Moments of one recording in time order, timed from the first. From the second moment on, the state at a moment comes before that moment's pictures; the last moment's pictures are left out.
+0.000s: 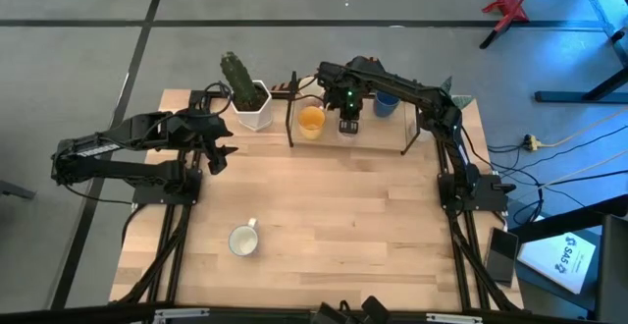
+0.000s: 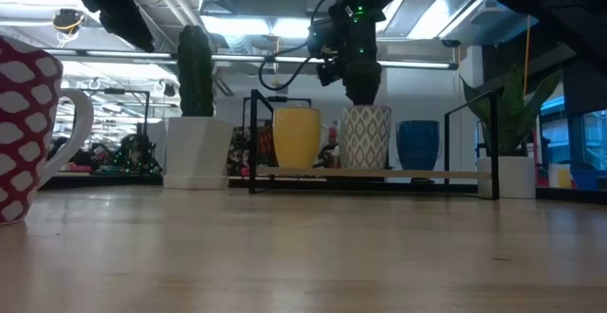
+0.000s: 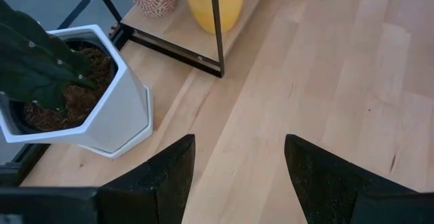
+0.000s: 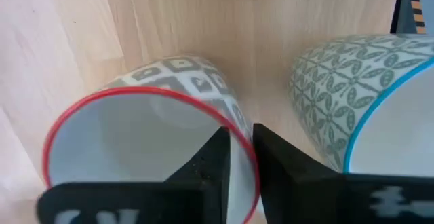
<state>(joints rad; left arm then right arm) 0.24 0.71 0.89 -0.96 -0.17 -0.12 -0.50 2.16 2.08 -1.44 0.01 -0.37</state>
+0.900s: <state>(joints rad) 0.24 0.71 0.89 -0.96 -0.19 -0.12 -0.51 2.16 2.09 -1.43 0.07 -0.34</state>
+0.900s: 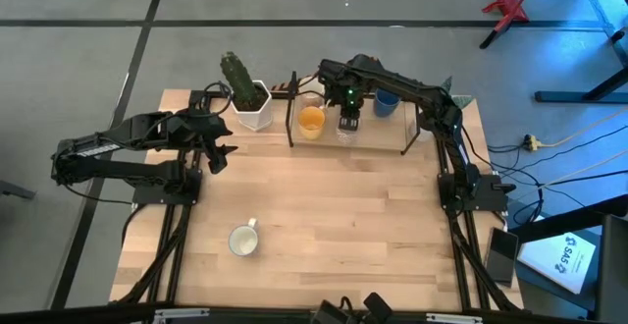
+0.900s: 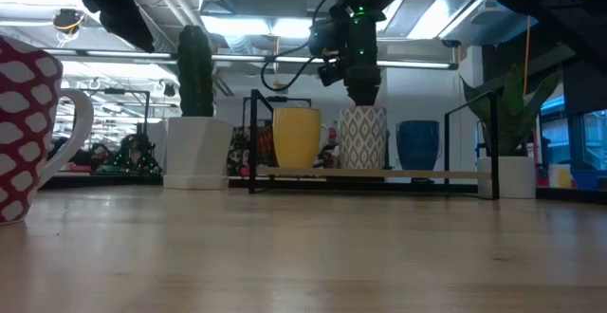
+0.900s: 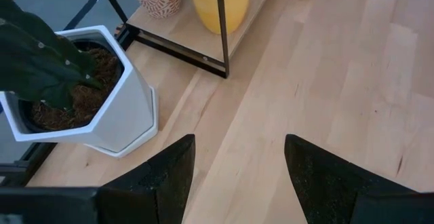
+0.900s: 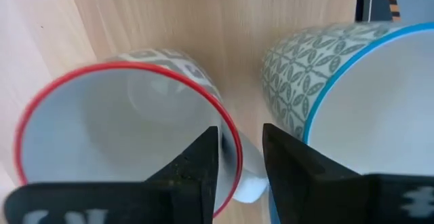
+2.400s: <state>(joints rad) -0.64 1.11 0.85 -0.87 -0.15 -0.91 -0.44 2.06 2.33 -1.52 0.06 -0.35</state>
